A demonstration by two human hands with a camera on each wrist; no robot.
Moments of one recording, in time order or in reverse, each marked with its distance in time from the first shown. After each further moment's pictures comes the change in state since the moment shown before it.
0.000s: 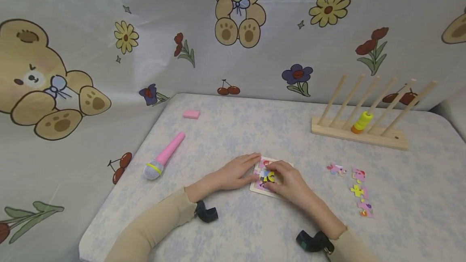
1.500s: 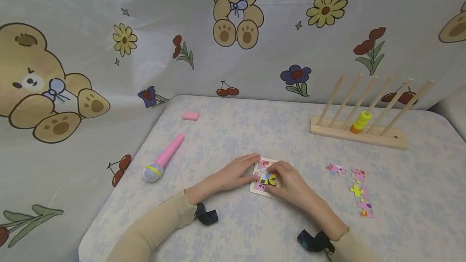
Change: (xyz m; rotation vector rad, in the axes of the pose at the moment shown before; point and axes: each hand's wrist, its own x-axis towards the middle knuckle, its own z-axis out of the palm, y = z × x) left_hand 0.002 0.005 -0.003 -0.075 0.021 -0.055; right_hand -0.001 -0.003 -0.003 -0.067 -0.018 -0.026
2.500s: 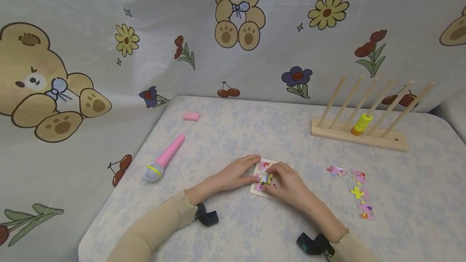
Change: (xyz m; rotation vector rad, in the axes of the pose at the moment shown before) left_hand 0.001 0.001 -0.001 -0.037 0.029 -0.009; right_hand 0.002 -0.003 0.002 0.036 0.033 -0.012
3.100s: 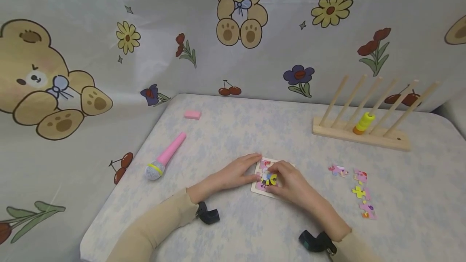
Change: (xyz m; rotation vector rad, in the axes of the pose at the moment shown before) left_hand 0.000 0.000 -0.002 -0.019 -0.028 -0.014; right_hand 0.002 0.003 -0.006 -0.018 -0.044 -0.036
